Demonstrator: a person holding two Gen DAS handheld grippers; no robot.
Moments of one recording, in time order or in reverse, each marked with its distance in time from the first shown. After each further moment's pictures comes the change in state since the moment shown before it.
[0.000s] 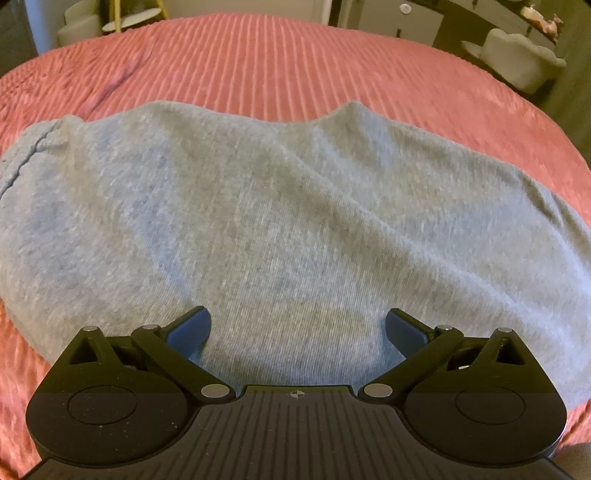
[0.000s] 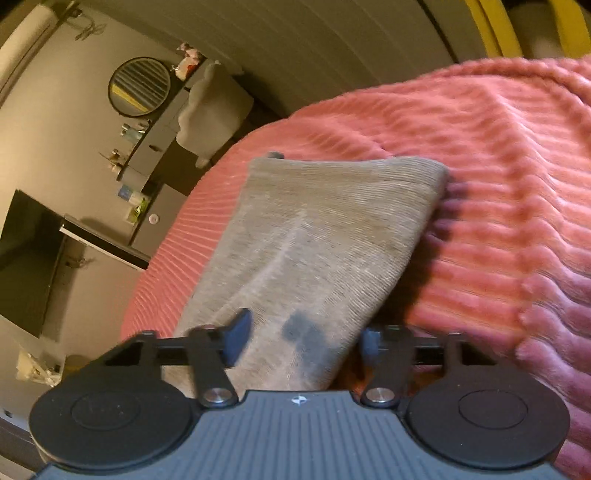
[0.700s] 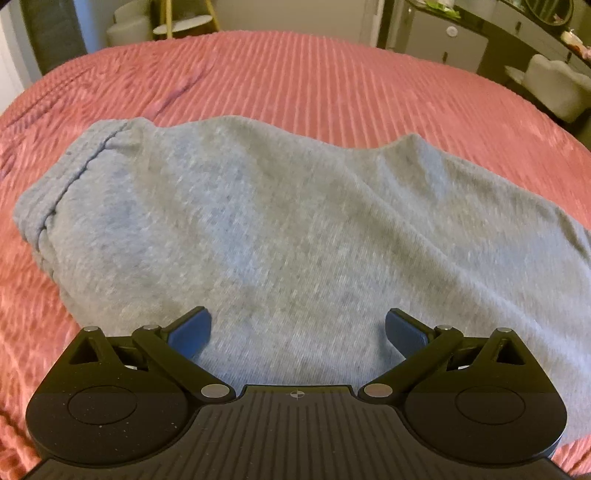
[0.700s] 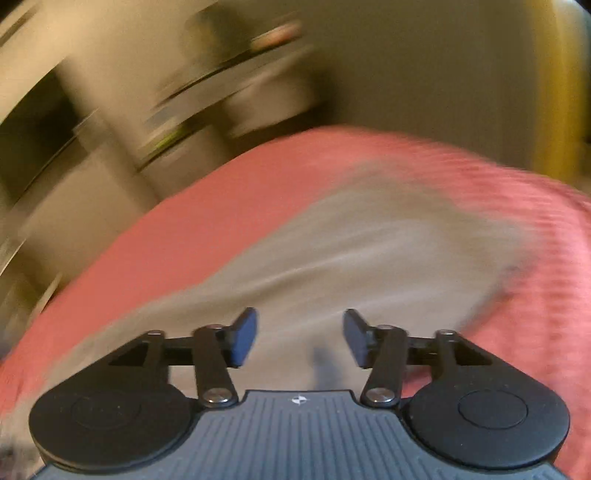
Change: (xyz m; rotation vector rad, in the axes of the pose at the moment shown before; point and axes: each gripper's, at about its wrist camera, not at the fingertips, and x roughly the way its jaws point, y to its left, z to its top) left arm -0.017 0.019 0.001 -0.088 -0.044 0.126; right arm -0.016 0.136 -0.074 -0.511 0.055 -0.038
